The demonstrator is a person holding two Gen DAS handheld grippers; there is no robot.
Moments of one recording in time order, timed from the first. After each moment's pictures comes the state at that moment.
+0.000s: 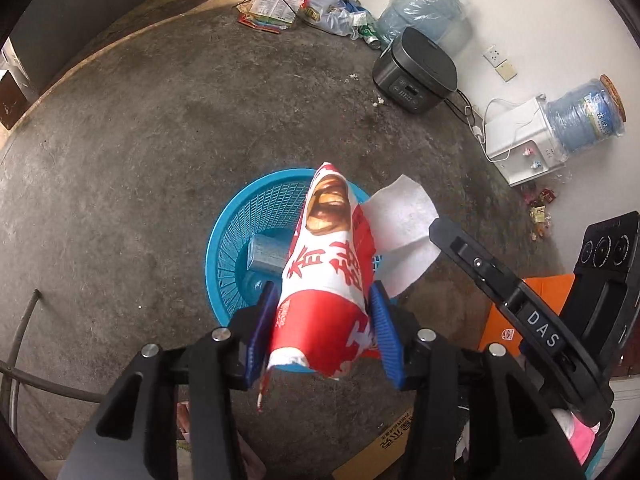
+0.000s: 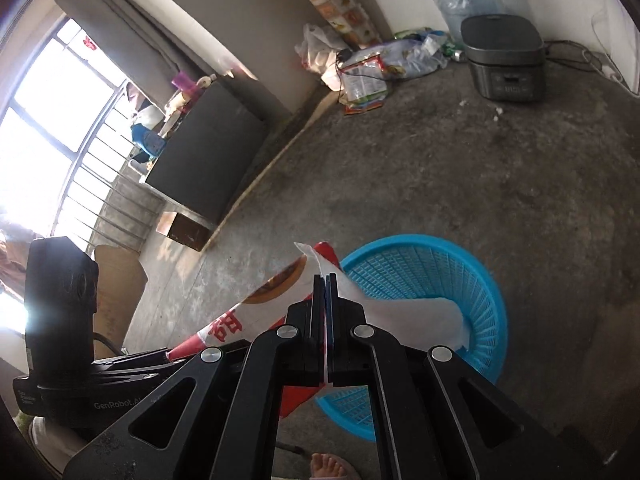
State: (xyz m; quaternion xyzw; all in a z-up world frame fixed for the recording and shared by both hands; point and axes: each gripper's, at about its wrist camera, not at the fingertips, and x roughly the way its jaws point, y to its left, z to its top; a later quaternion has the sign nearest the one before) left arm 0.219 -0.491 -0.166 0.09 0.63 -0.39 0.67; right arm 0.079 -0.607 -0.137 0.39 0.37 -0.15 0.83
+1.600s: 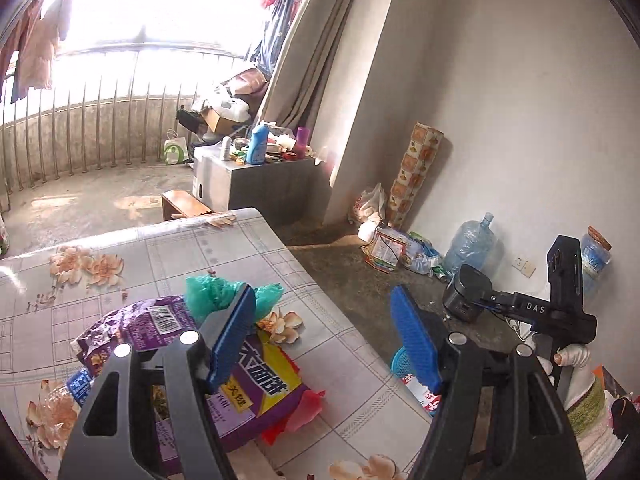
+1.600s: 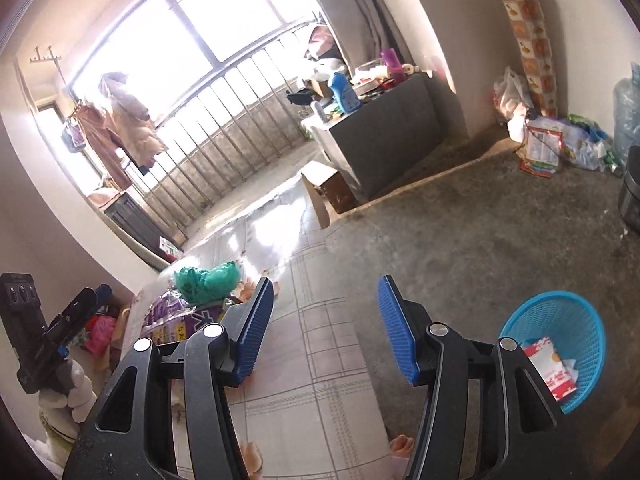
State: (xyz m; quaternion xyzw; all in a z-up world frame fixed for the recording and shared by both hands) left arm 0.140 -0.014 0.102 -0.06 0.28 -0.26 0.92; right arm 0.132 -0.376 0.047 0.24 0.35 0.09 0.90
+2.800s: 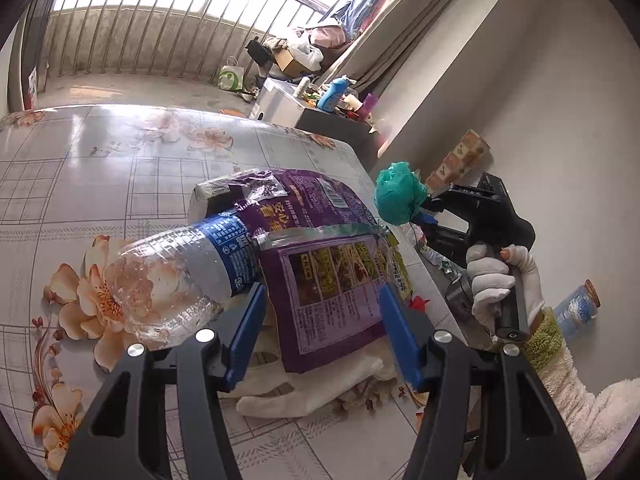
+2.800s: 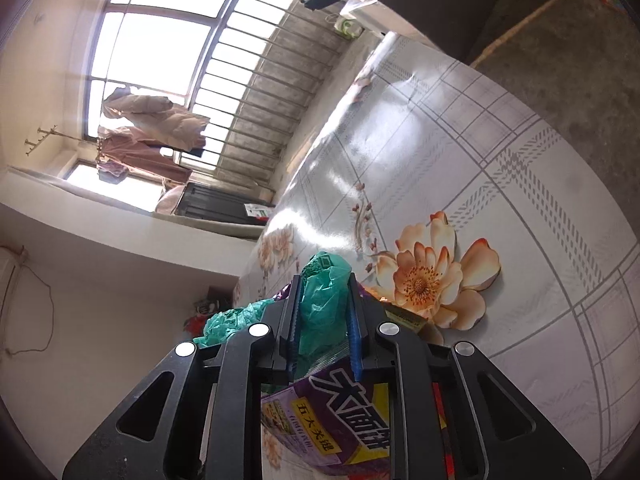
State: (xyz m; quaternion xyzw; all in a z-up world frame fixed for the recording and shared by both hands) left arm 0.117 0.129 0.007 -0.18 0.38 -0.23 0.88; right arm 0.260 -0.254 -0.021 0.43 0.45 0.22 0.75
